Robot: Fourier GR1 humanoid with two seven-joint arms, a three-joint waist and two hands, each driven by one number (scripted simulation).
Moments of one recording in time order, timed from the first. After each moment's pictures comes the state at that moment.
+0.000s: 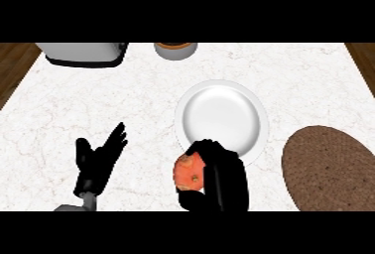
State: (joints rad) left arm 0.00 0.14 -0.16 -1.42 0.14 0.08 0.23; right arm -0.15 -0.01 0.76 -1.70 1.21 -0.39 0.73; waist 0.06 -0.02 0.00
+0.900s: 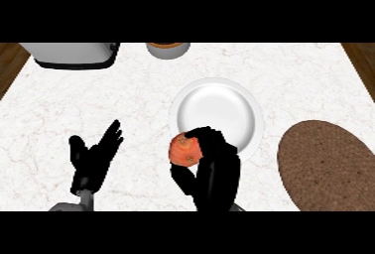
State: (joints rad) left arm -0.01 0.14 -0.13 -1.42 0.15 0.09 0.22; right arm -0.33 -0.01 0.83 -1.54 1.52 -0.76 1.11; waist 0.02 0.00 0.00
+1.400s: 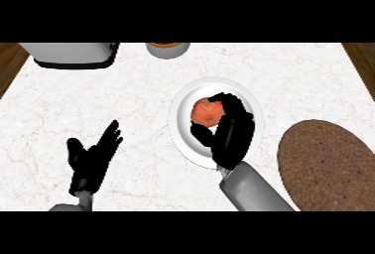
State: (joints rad) left arm 0.00 0.14 -0.12 -1.42 0.14 0.08 0.20; right arm -0.47 -0.01 0.58 -1.27 1.40 -0.93 1.03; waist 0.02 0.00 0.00
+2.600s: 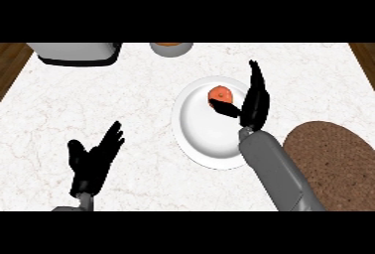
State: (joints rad) left arm 0.01 0.12 -0.12 -1.44 0.13 0.06 0.21; right arm -0.64 -0.04 0.24 -0.85 0.41 -0.95 0.16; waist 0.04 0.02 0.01
